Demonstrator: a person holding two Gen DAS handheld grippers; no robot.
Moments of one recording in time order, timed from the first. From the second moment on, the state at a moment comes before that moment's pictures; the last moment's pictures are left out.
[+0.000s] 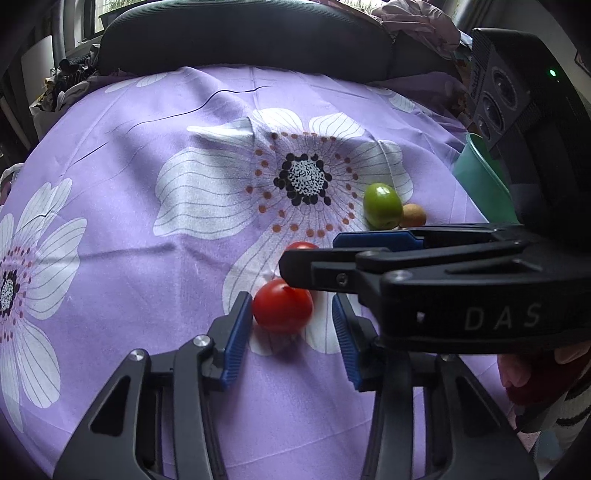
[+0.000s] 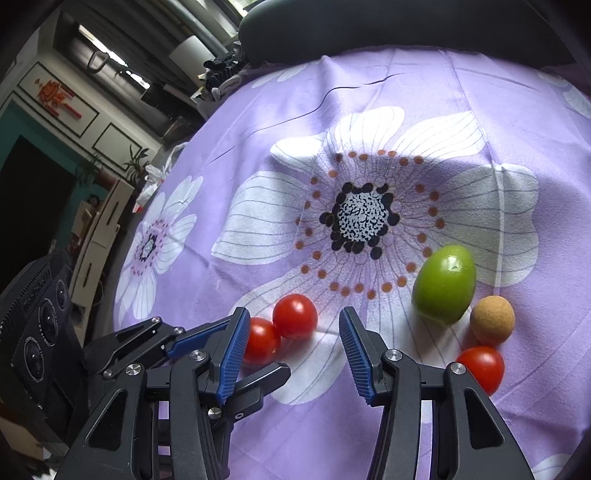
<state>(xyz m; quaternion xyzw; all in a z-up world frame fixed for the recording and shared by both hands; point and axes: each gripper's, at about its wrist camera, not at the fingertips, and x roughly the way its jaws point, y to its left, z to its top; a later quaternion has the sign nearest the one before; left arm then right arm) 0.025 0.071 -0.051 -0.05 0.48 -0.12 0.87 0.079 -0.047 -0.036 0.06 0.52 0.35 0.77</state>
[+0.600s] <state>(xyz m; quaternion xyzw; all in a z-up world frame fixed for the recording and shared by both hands) 0.022 0.077 -0.049 -0.05 0.48 -0.11 0.87 0.079 -0.056 -0.040 0.05 0.52 0.35 0.78</state>
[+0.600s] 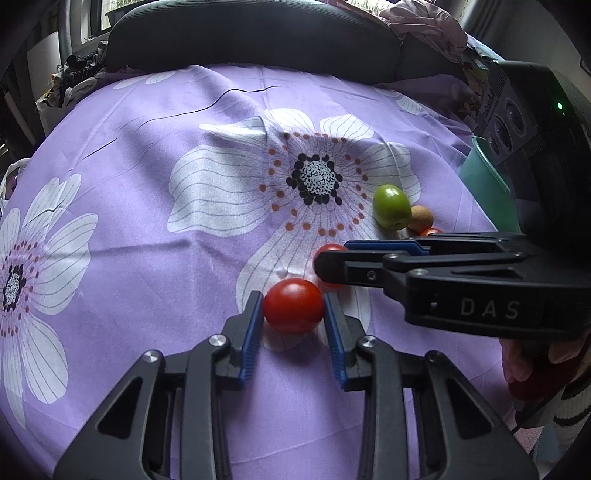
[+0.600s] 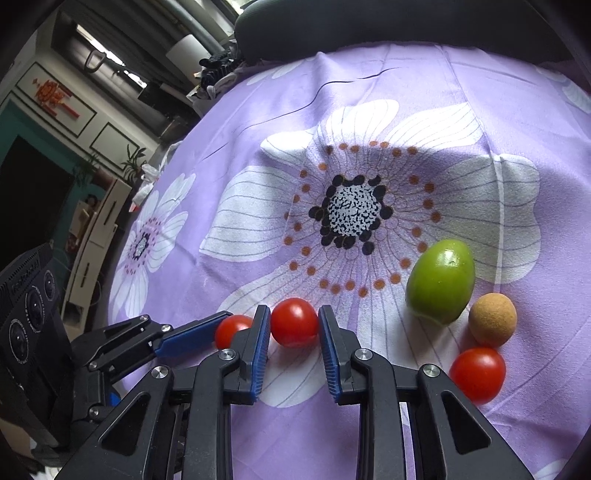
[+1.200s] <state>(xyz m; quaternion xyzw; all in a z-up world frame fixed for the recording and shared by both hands) 0.010 0.076 -0.042 -0.04 0.48 -0.11 0.87 0.059 -0.053 -0.034 -0.01 0.49 0.35 0.80</state>
